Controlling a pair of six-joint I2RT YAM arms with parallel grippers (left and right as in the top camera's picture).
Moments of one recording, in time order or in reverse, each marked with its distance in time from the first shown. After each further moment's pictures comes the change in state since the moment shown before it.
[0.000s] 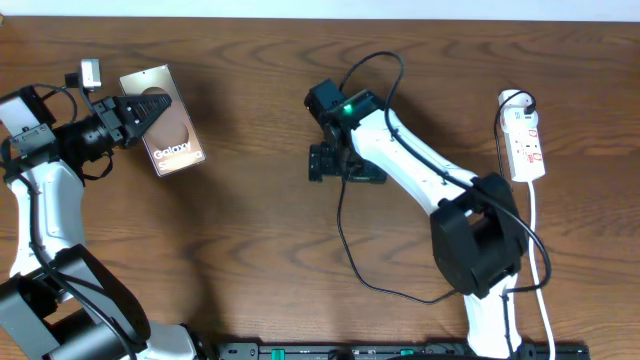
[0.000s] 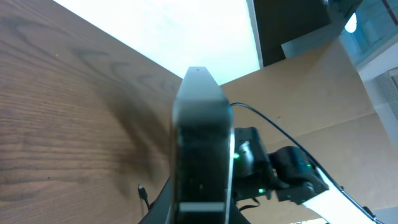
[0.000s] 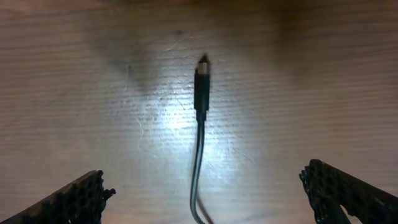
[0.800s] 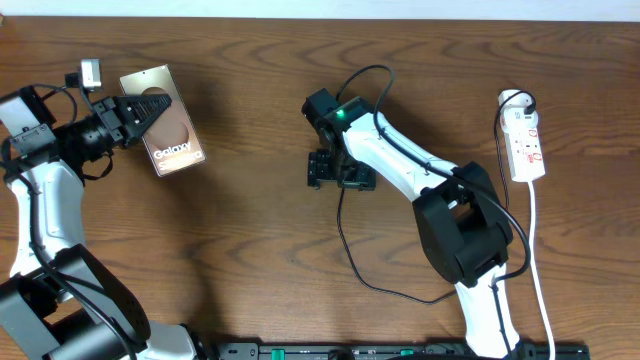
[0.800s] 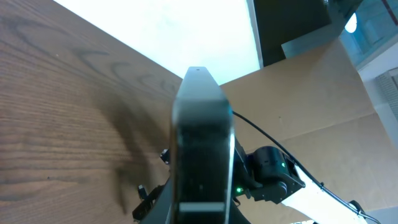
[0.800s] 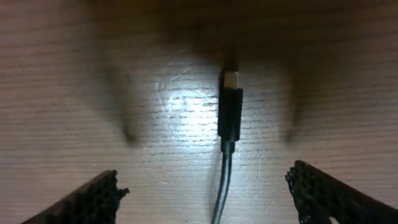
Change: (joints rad) left arm 0.000 0.000 0.000 0.000 0.000 0.000; right arm 0.000 0.076 -0.006 0.056 -0.068 0.014
